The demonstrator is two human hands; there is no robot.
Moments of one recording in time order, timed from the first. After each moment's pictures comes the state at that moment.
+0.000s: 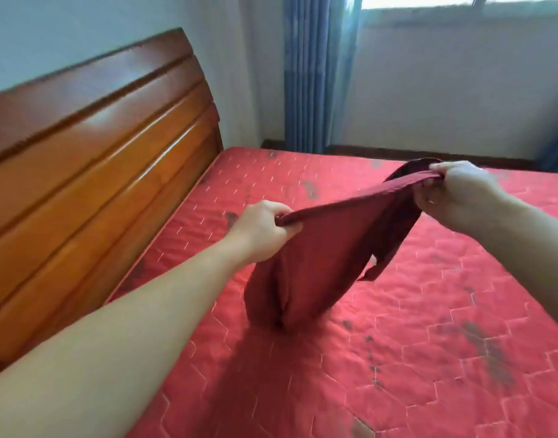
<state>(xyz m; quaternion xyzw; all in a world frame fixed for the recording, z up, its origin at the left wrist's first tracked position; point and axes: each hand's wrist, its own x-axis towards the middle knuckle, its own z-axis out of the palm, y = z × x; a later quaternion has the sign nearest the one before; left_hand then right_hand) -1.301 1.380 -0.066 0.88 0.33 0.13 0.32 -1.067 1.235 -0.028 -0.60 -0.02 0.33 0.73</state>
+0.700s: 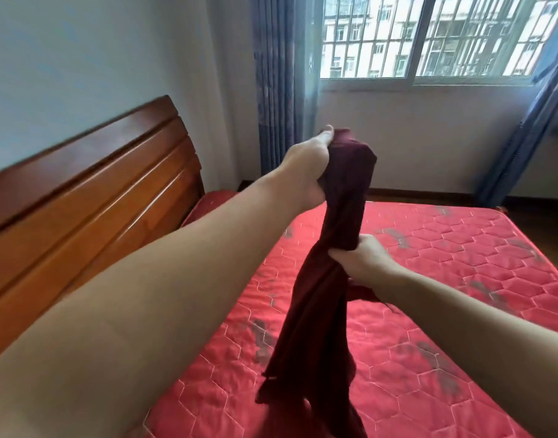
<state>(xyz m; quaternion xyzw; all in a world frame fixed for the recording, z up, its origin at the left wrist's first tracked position) -1.206 1.300 0.151 0.45 0.25 0.24 0.82 -1.161 1.193 0.030 -0.79 -0.29 0.24 0.48</state>
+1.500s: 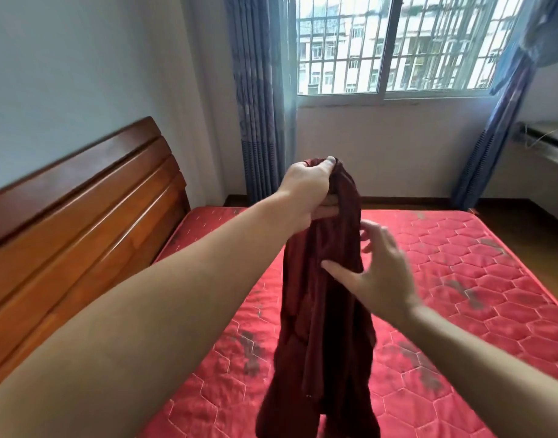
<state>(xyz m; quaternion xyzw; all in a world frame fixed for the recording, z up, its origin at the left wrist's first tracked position) -1.207 1.242 0.164 0.60 0.25 0.23 0.72 -1.148 1.117 0.034 -0.78 -0.41 -0.12 0.45</state>
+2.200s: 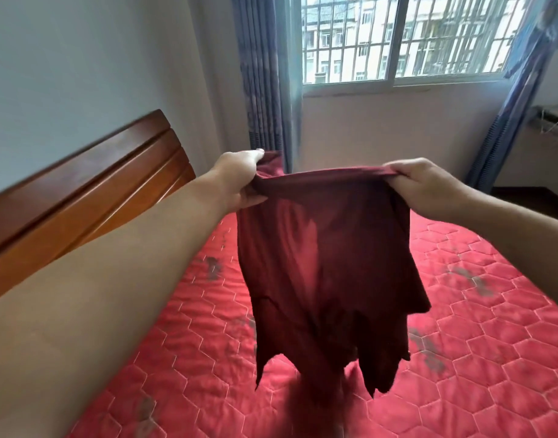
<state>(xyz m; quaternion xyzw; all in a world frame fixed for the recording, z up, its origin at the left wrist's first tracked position) -1.269 1.301 0.164 0.59 0.38 0.25 0.67 -1.078 1.102 0.131 -0.78 -0.51 0.03 0.37</state>
